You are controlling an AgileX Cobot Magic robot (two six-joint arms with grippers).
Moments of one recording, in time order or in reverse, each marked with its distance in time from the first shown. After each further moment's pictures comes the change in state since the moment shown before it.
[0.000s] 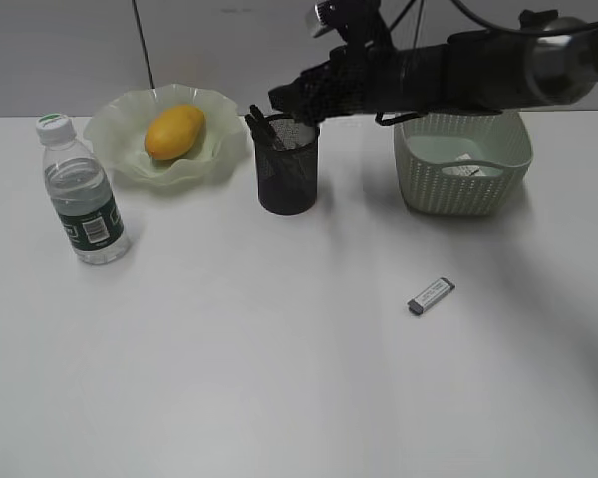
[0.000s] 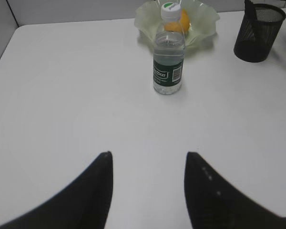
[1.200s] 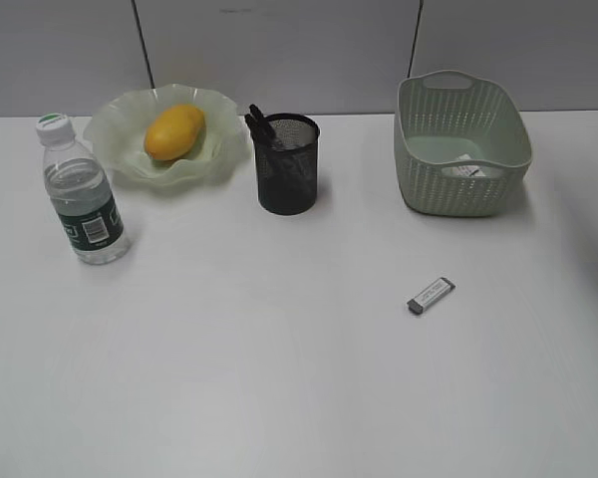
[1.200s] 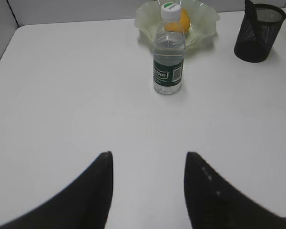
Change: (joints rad) left arm 0.000 0.000 0.000 0.001 0.000 0.000; right arm -0.026 -0.439 -0.019 0.013 -1.473 -0.485
